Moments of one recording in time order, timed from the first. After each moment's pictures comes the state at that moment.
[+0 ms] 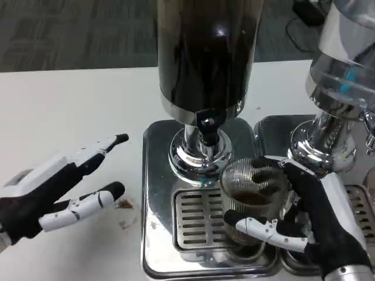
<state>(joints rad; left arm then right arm) 0.00 0.73 0.02 0.36 0.19 -0.72 -0.40 0.37 -0.12 0.20 -0.33 -0.47 -0.02 -0.09</state>
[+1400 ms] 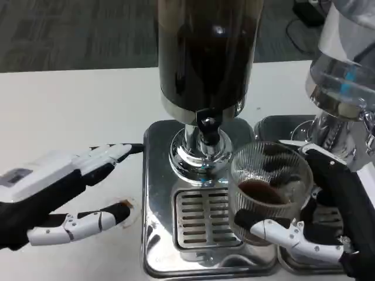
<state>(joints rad) 0.19 0.87 0.14 -0.02 0.12 -0.64 -0.51 0.59 -0.13 0.16 -0.77 -0.41 0.06 0.08</state>
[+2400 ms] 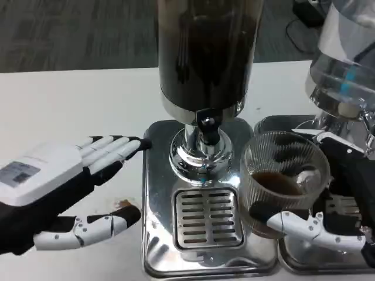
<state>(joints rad) 0.30 0.84 0.26 -0.34 0.25 -0.49 -0.52 0.55 -0.17 0.05 -0.82 -0.31 0.08 0.17</state>
